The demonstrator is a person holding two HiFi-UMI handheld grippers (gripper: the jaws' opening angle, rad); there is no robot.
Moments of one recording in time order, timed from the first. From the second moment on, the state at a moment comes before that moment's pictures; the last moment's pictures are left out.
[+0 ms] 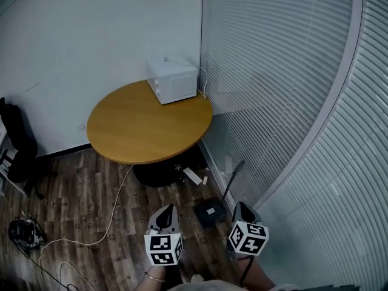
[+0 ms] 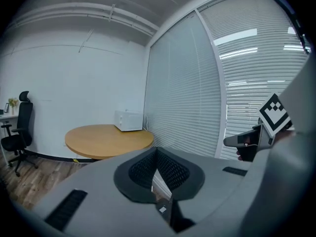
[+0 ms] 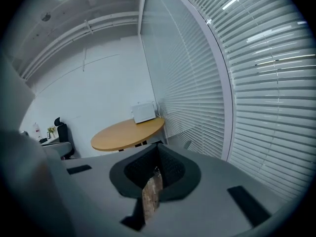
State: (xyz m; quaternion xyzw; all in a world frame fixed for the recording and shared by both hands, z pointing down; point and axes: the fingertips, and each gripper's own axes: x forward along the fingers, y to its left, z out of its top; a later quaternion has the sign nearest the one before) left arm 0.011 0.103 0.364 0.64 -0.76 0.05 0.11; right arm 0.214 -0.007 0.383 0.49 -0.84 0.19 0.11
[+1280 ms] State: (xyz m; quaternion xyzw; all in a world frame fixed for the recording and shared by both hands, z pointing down) left arm -0.145 -0.052 0.375 0.74 -0.66 0.05 0.13; right arm 0.103 -0.092 0.369 0.63 -0.74 0.19 0.11
